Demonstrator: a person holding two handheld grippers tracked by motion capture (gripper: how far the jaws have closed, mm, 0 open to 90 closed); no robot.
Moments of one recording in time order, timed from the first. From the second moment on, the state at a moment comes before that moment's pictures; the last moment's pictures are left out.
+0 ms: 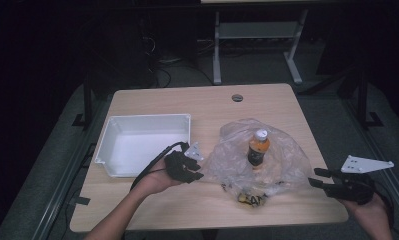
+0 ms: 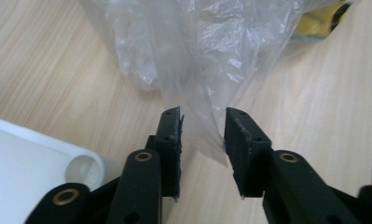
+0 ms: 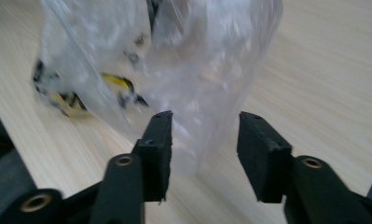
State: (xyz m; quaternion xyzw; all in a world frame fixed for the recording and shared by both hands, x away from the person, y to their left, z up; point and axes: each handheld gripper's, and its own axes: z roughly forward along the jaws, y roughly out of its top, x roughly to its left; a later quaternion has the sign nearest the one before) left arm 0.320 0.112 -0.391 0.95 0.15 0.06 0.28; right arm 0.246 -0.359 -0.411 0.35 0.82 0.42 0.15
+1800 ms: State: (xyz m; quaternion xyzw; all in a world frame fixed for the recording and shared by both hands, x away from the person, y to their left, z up) left arm 0.373 0.031 -0.313 0.92 0.15 0.07 0.36; right arm 0.361 -0.308 -0.353 0.28 0.87 0.40 0.12
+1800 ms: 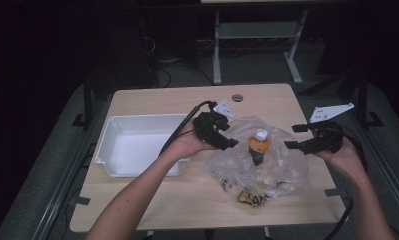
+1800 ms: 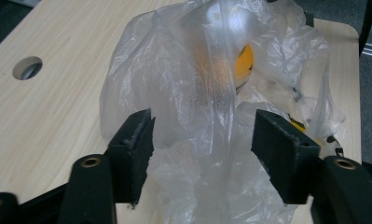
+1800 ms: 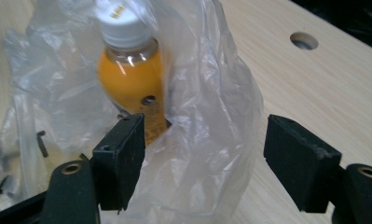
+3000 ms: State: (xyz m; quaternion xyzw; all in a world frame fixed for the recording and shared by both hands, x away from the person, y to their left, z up) left arm 0.380 0.019 -0.402 0.91 0.21 0.11 0.33; right arm 0.377 -0.300 -0.407 0.31 0.88 0.34 0.10
